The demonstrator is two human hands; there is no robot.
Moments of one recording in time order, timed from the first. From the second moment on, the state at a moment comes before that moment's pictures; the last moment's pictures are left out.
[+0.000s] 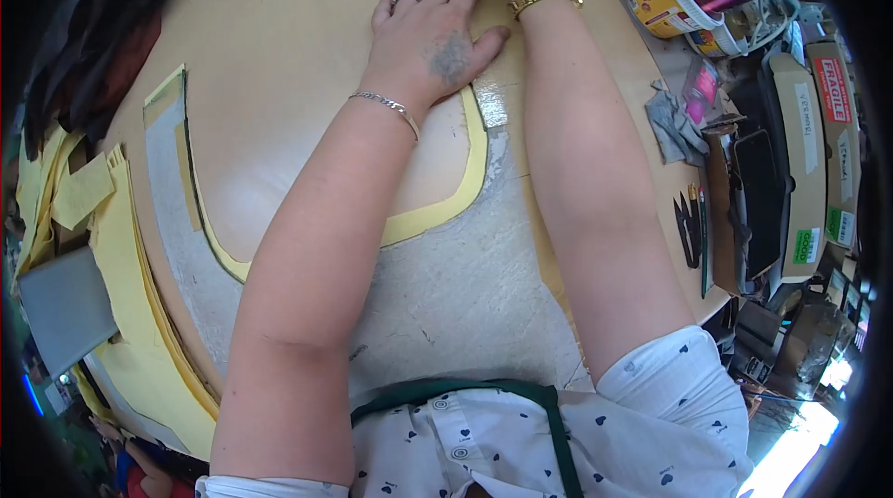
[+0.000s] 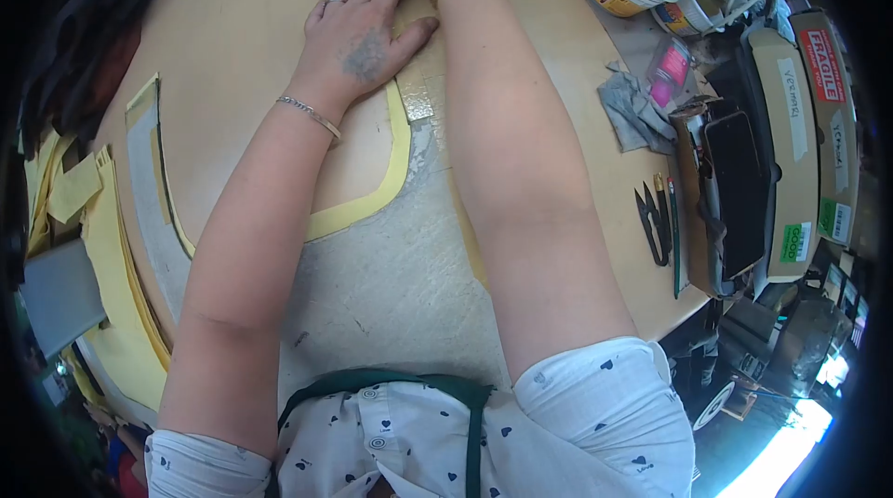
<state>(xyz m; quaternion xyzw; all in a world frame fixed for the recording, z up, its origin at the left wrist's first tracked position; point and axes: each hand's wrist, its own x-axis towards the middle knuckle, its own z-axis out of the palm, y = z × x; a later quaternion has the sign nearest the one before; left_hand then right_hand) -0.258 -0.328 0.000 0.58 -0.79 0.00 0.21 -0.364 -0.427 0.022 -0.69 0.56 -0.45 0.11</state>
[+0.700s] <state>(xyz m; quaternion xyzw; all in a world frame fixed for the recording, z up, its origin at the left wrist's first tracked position) -0.266 -0.324 0.020 0.58 -0.80 -0.02 0.13 -0.444 -0.264 0.021 -0.61 0.64 -0.44 0.17</state>
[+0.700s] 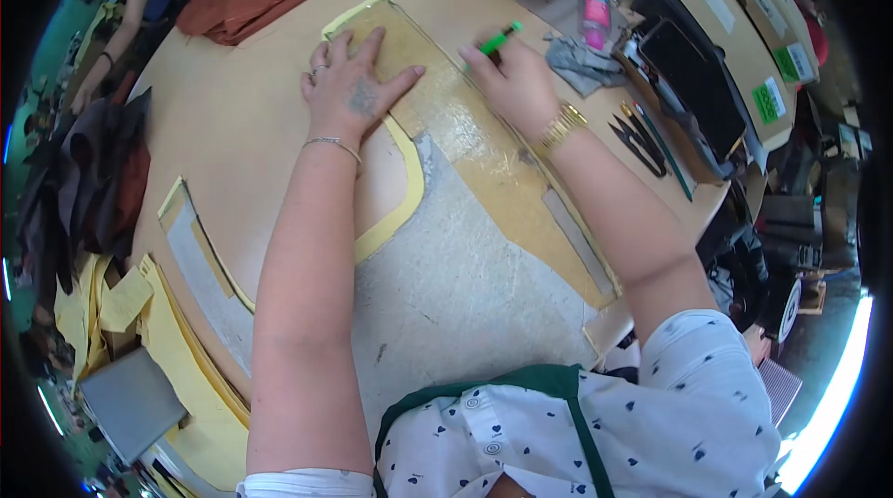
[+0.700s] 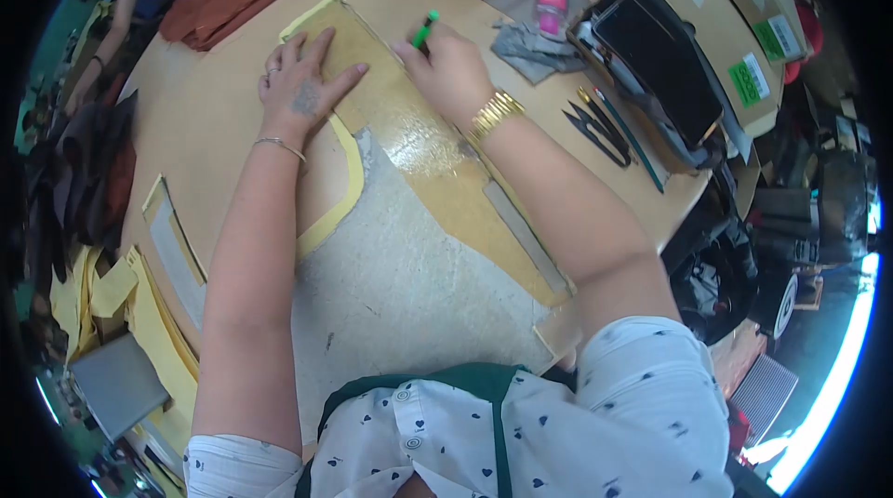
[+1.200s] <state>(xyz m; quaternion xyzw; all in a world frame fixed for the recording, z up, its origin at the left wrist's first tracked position) -0.269 -0.325 0.020 0.58 -0.81 -0.02 0.11 -0.420 -0.354 0.020 -0.62 0.62 -0.45 0.15</state>
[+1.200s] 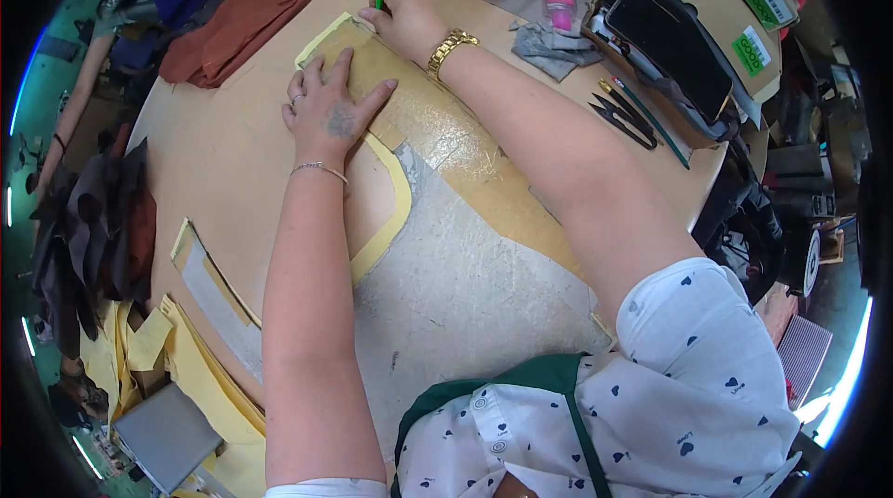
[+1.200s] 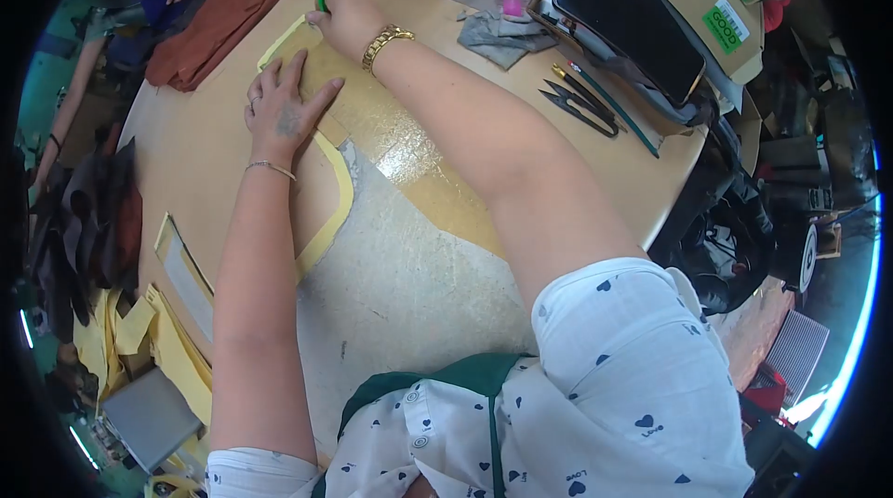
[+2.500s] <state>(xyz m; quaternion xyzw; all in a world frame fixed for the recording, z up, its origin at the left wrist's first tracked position) -0.268 -0.325 0.018 0.57 -0.81 -0.02 0.13 -0.419 -0.377 -0.008 -0.53 0.60 -0.55 0.22</state>
